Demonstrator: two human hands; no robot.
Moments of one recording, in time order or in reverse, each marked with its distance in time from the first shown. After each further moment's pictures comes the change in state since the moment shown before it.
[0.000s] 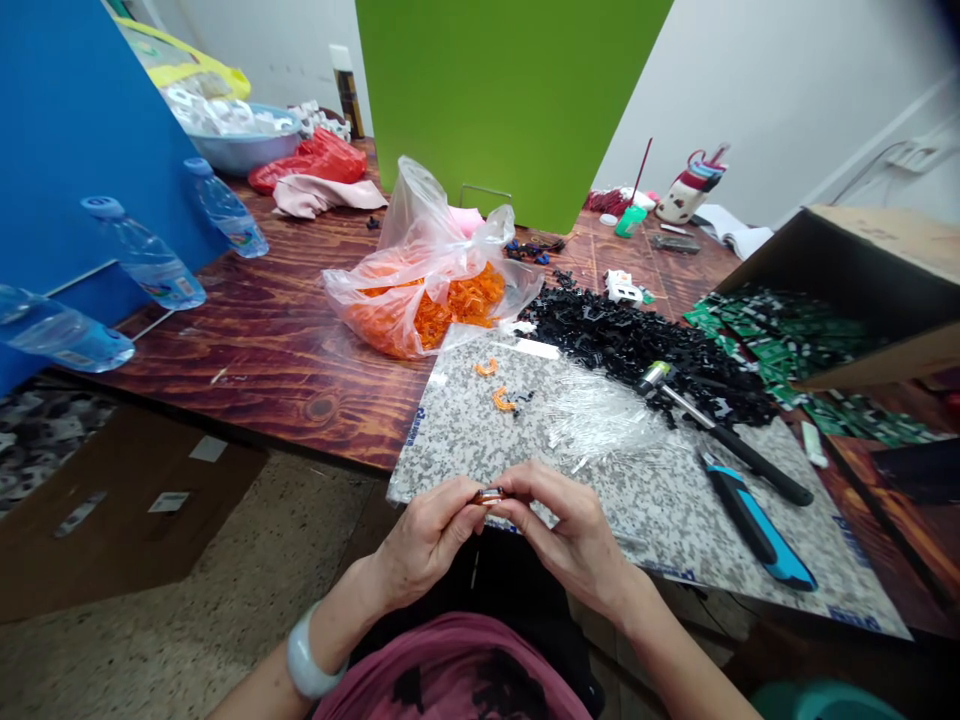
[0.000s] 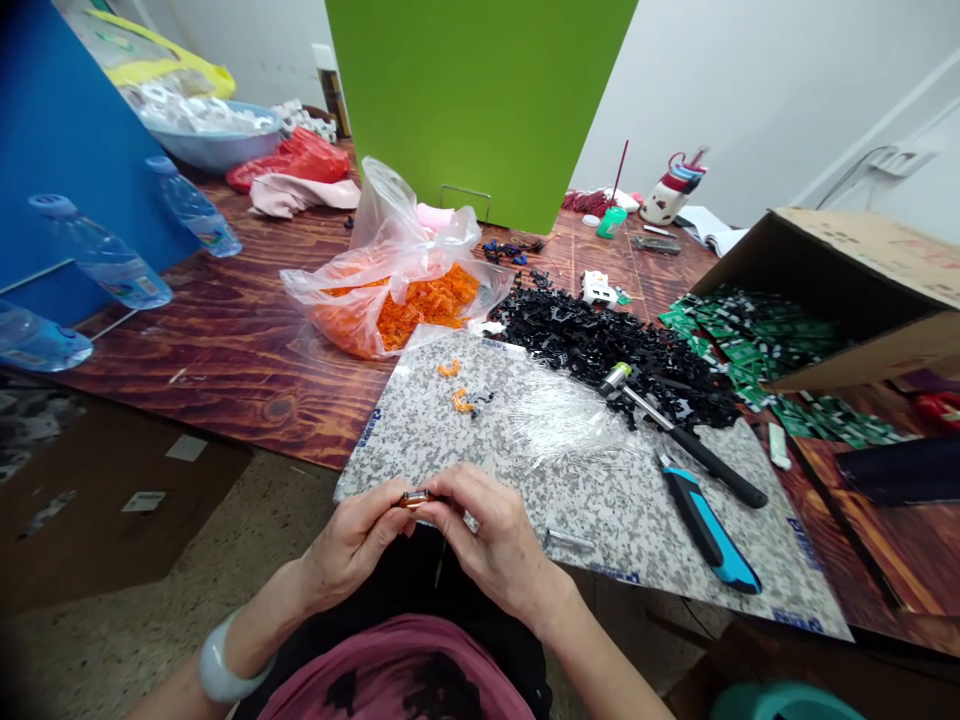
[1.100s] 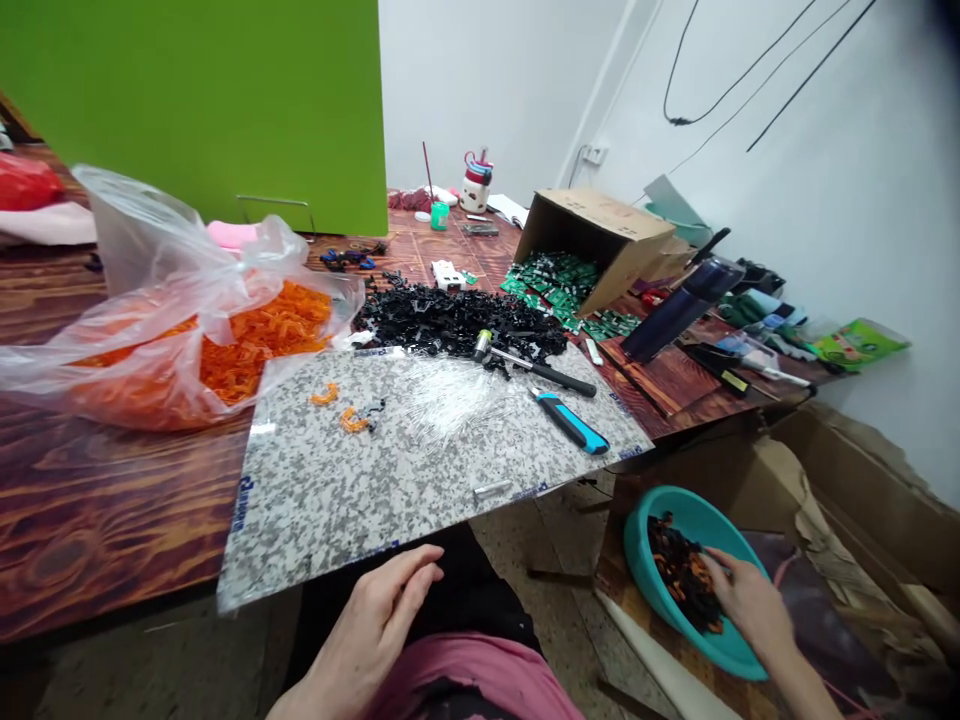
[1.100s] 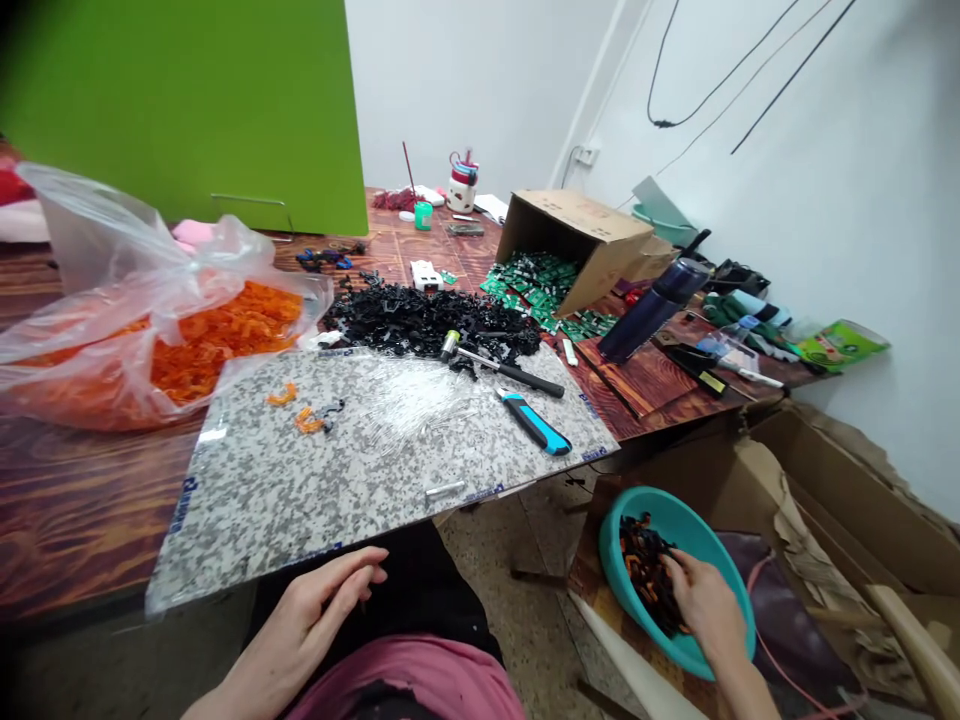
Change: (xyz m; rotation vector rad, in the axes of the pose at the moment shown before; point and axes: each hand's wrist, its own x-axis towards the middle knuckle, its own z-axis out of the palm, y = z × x) left_hand -0.001 -0.004 0.057 -0.103 -0.405 -0.279; right_hand -0.374 0.053 -0.132 -0.937 0.781 1.093
